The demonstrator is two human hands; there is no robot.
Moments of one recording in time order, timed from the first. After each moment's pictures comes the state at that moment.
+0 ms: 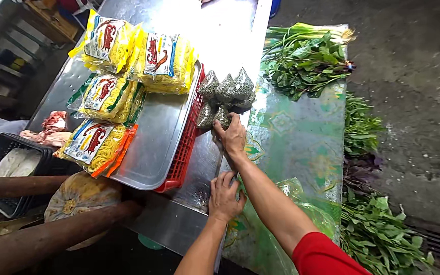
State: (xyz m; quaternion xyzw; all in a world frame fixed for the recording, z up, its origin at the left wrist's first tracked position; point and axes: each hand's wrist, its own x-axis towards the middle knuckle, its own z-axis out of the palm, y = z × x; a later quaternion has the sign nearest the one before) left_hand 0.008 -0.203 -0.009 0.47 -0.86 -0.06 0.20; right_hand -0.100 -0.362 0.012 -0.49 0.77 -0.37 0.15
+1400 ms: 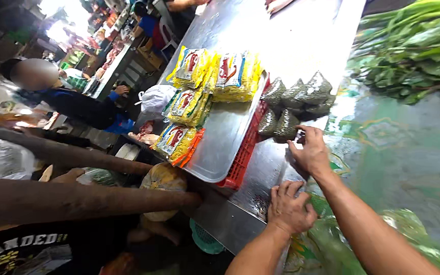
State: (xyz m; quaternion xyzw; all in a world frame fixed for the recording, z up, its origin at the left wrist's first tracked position) left_hand 0.003 -0.204 -0.005 0.48 -0.85 -0.09 0.19; right_hand -0.131 -0.336 0.003 -0.56 0.67 -0.43 0.25
